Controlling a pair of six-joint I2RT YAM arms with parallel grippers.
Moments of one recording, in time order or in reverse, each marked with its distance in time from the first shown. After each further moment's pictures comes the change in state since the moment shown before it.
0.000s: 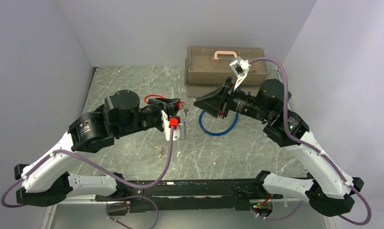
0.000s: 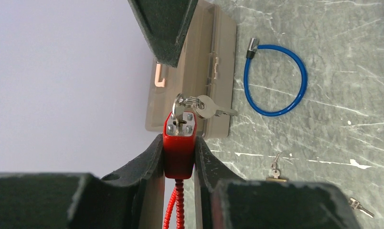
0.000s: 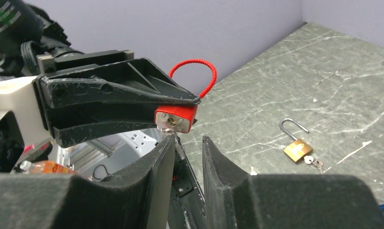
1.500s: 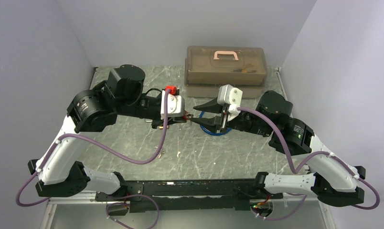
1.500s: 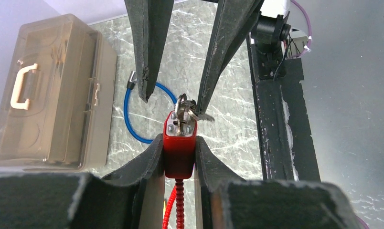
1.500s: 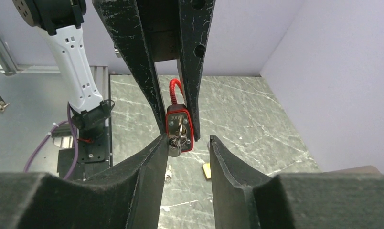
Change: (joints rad) left arm 0.167 0.235 0.413 -0.373 0.537 -0.408; right arm 0.304 -0.021 0.064 -0.106 0.139 -0.723
